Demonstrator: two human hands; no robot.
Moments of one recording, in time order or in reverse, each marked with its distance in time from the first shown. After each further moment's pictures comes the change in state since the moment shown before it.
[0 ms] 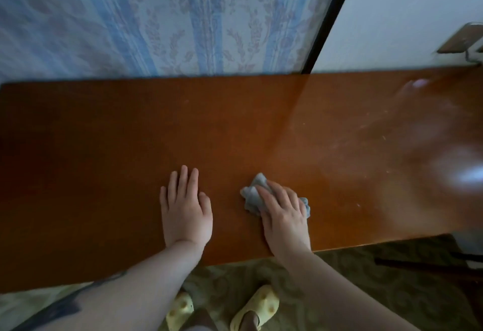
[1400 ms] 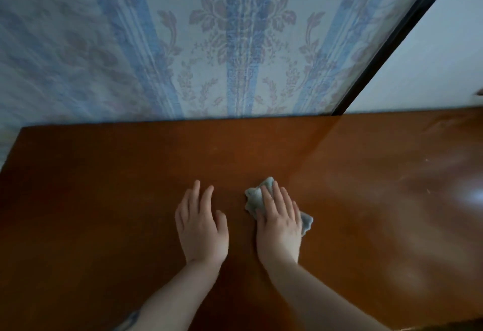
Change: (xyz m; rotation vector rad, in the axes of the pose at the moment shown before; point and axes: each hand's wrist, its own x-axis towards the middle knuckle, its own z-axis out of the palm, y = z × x) left_hand 0.097 -0.008 -0.019 -0.157 0.018 -0.057; right_hand 0.113 -0.076 0.037 0.058 0.002 0.143
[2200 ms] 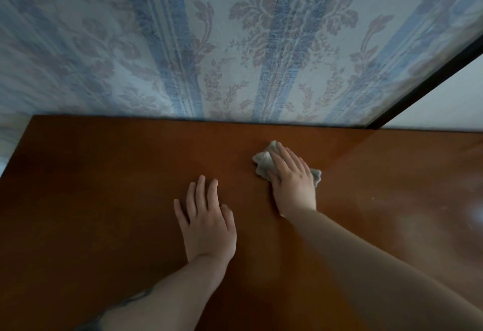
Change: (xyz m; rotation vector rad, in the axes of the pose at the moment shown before) left_hand 0.040 -0.011 0.004 0.193 0.010 -0.046; right_hand 0.128 -0.006 0.010 0.007 -0.022 -0.231
